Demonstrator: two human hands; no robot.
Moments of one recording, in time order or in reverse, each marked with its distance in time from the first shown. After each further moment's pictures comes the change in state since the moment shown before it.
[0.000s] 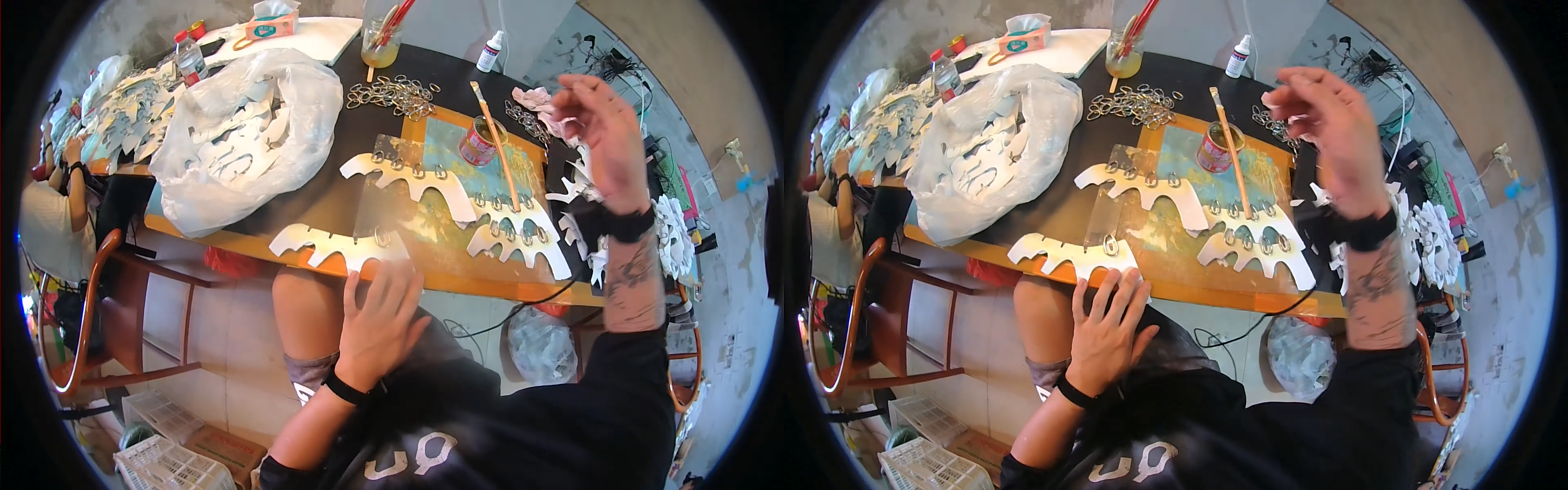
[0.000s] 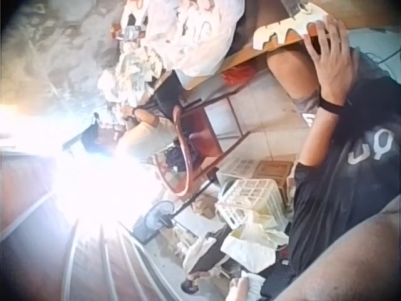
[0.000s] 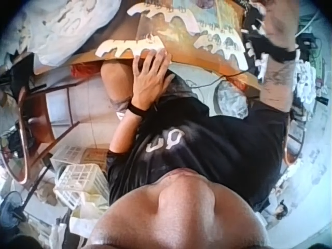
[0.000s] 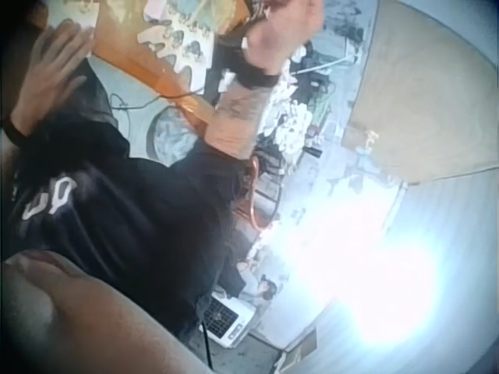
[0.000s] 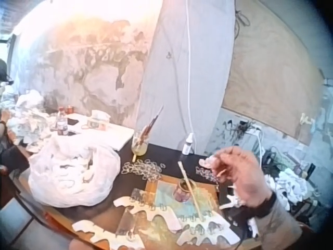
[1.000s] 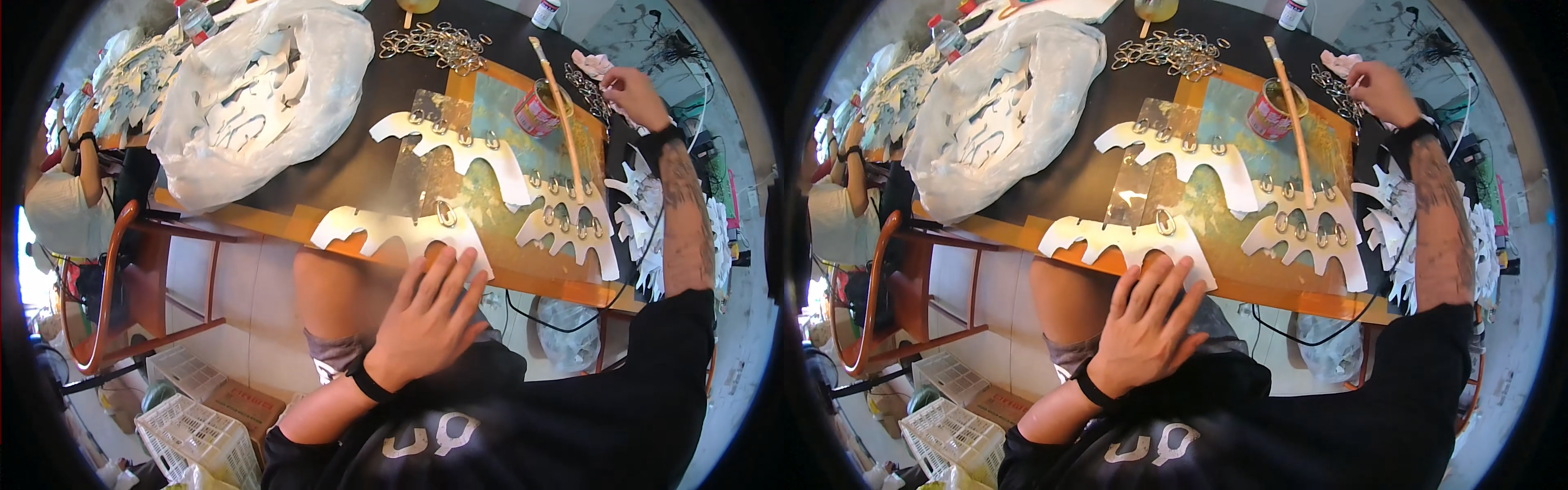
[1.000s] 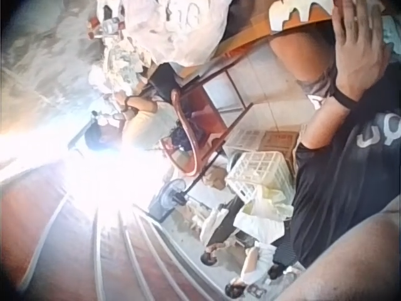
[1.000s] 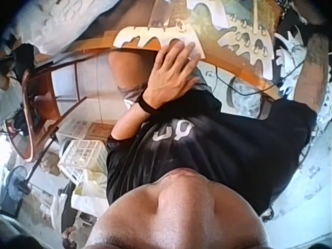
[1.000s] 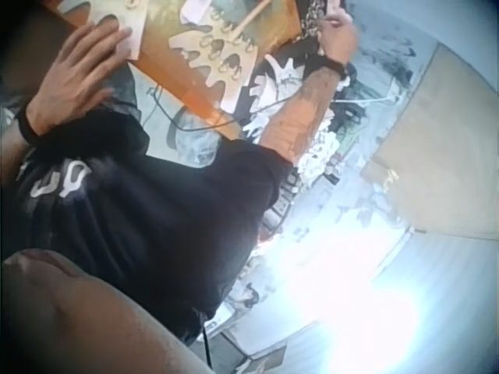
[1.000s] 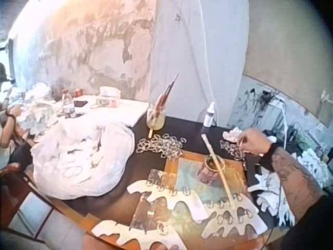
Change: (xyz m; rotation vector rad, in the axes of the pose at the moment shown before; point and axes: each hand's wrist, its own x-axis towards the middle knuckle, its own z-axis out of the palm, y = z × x) left_hand 0.018 0.010 -0.013 -0.145 -0.042 0.101; right_hand 0.133 0.161 -0.128 -1.137 -0.320 -0.136
